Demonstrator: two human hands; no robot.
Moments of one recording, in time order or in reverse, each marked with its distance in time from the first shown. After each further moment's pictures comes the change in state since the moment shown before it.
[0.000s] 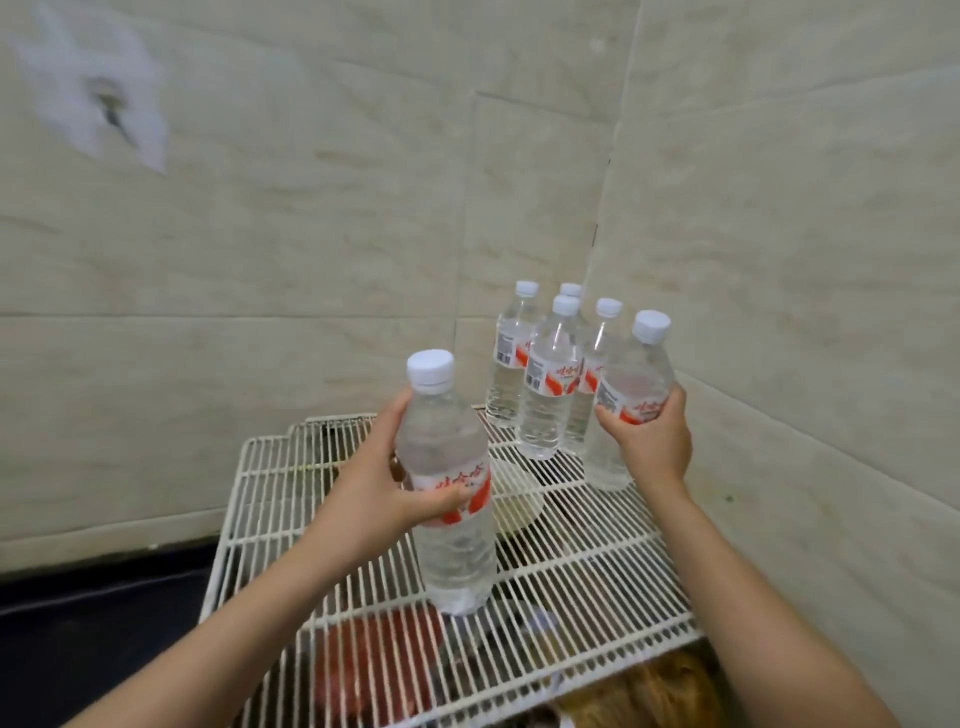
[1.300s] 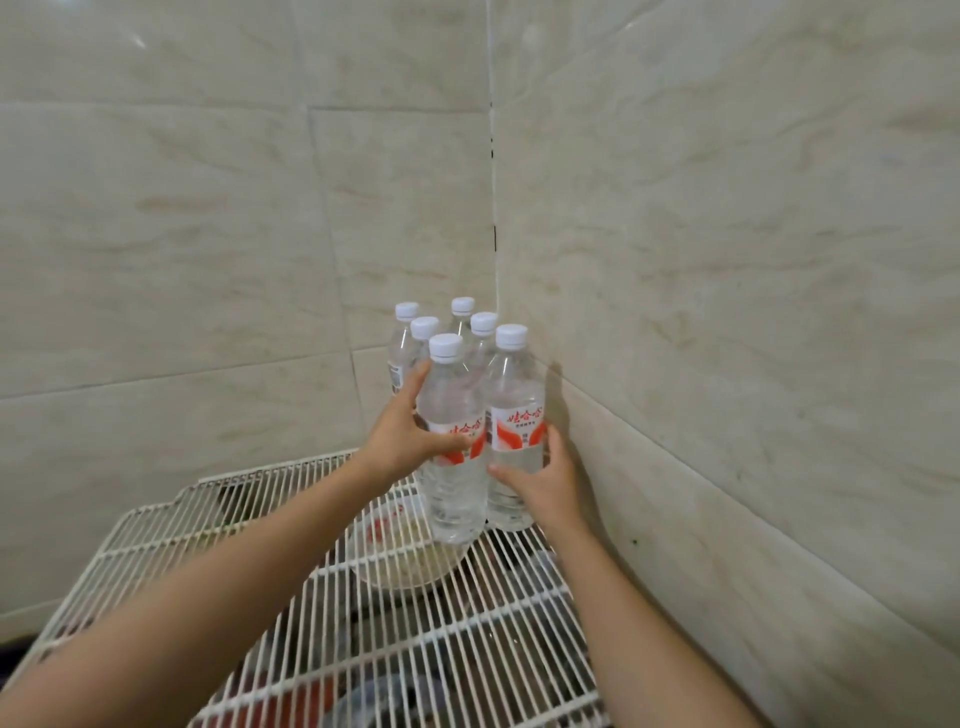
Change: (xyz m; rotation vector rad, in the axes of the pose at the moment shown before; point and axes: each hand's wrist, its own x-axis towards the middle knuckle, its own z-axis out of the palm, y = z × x) left_hand 0.169 -0.001 0.155 0.075 -0.016 -0.011; right_hand 0.066 0.084 0.010 0.414 -0.490 0.180
